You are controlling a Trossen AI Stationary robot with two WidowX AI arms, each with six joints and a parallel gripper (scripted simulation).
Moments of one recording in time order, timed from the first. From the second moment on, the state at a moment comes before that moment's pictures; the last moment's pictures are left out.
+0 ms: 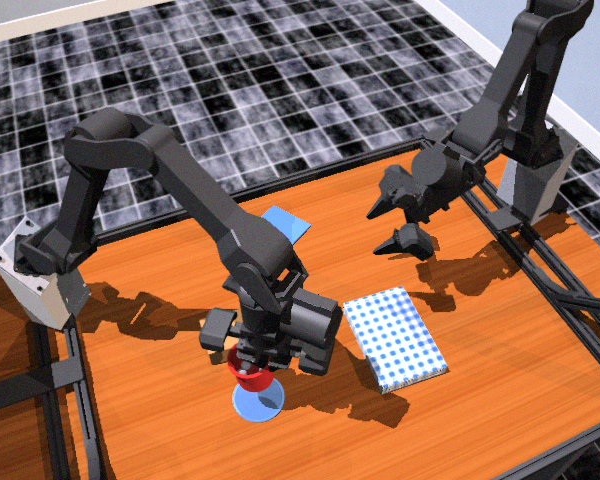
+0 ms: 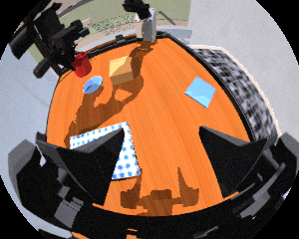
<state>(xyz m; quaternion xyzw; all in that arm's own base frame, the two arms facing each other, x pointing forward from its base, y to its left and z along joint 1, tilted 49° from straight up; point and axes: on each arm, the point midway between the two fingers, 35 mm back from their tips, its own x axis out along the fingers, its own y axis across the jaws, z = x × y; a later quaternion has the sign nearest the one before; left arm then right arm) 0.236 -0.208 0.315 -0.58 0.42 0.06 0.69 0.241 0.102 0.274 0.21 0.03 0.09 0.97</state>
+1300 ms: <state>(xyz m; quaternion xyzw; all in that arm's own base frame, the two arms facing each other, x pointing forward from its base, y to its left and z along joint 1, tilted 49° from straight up) 0.268 -0.234 0.292 -0.59 0.42 0.06 0.69 0.241 0.102 0.274 0.21 0.03 0.09 0.97</state>
